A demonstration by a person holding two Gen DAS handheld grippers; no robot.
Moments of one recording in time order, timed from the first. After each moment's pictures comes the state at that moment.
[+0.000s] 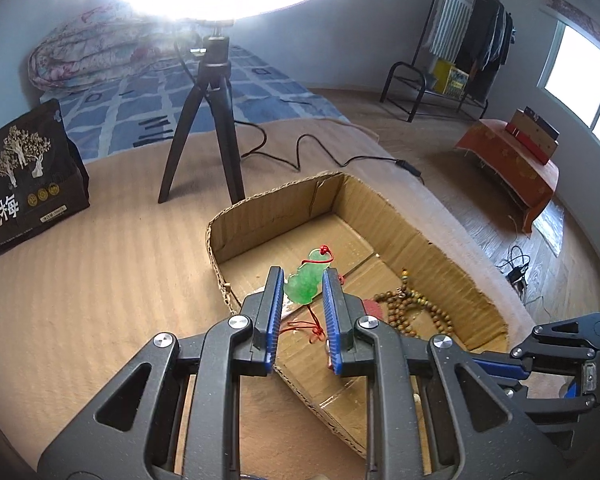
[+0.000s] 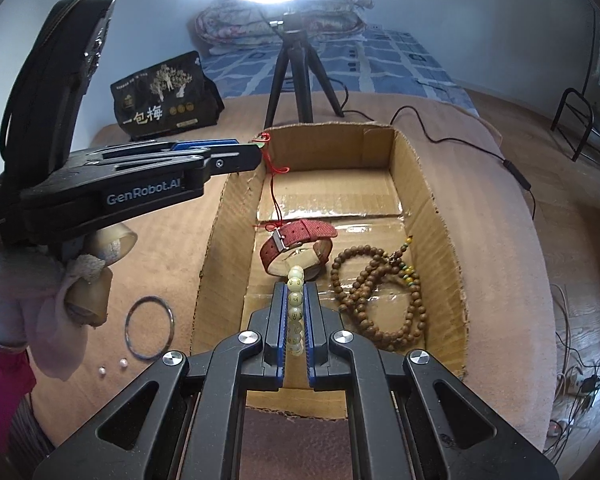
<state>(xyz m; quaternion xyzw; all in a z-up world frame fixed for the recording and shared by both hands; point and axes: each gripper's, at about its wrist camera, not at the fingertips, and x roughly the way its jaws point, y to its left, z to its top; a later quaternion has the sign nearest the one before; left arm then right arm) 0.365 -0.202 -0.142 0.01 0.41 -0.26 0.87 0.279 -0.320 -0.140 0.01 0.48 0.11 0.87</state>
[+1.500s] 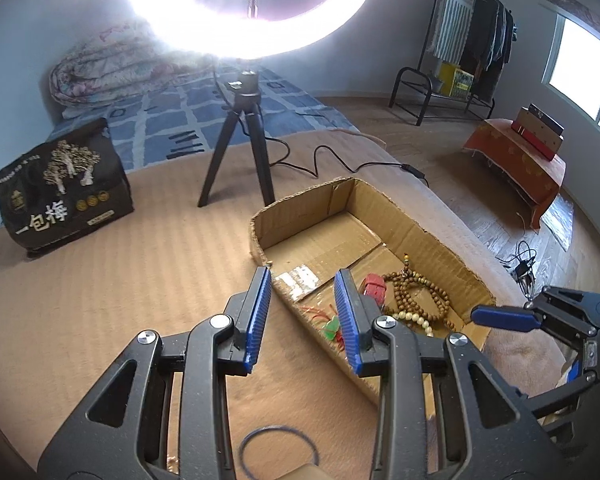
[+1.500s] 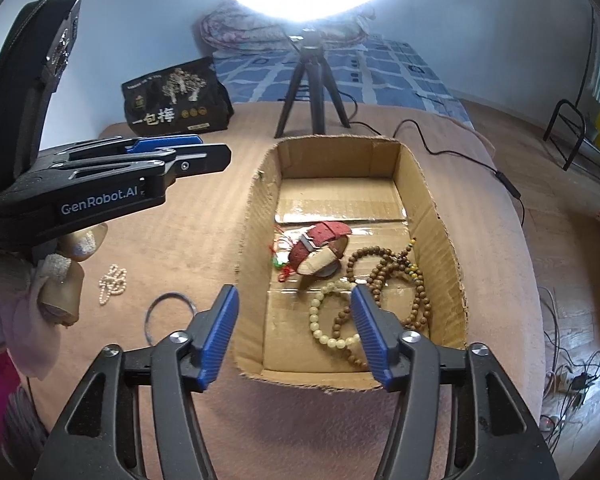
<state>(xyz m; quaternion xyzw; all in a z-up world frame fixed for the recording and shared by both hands) 0.324 -0.159 -0.103 0.04 0.39 -0.24 0.89 0.253 -0.294 -0.111 -0.01 0.47 0.11 0.88</state>
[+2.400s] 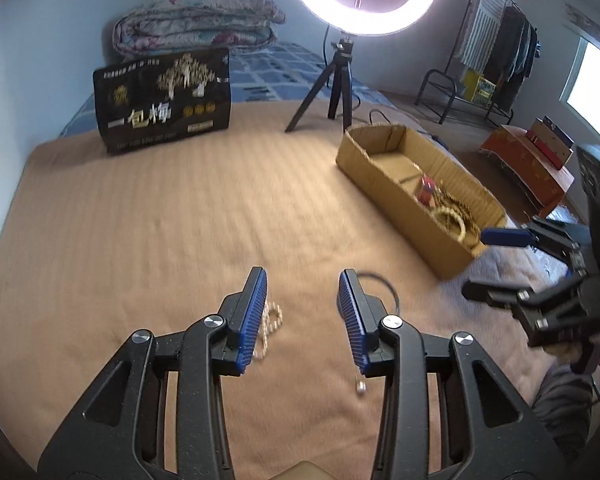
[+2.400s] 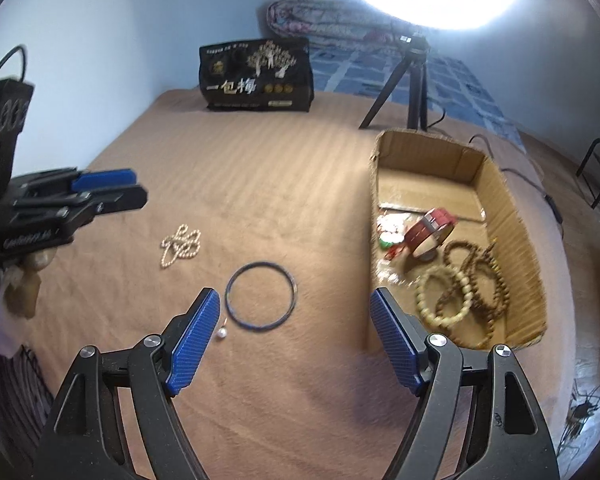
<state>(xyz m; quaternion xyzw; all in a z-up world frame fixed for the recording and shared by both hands) 0.217 -0.006 -0.134 0.00 0.42 -0.21 0.88 0.213 -0.213 -0.129 -0.05 0.48 0.17 0.86</state>
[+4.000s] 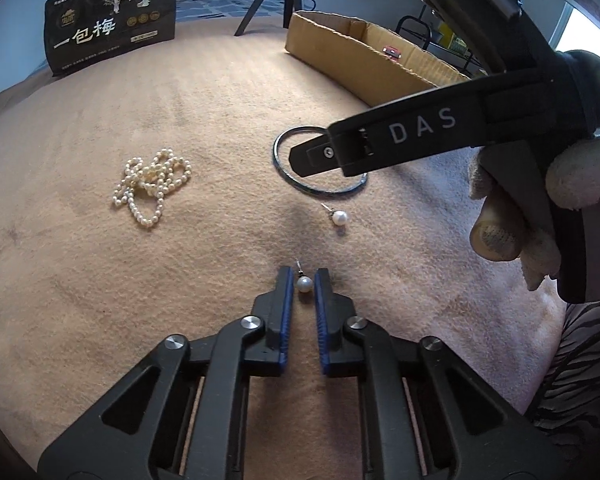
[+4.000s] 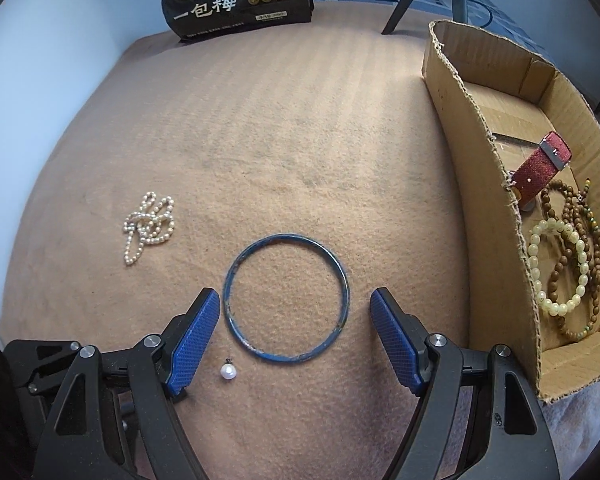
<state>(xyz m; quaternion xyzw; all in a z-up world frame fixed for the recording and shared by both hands) 0.168 -0.048 -0.234 0.02 0.48 -0.25 0.84 0.269 -0.175 -0.216 -0.01 0.58 0.16 0.80</state>
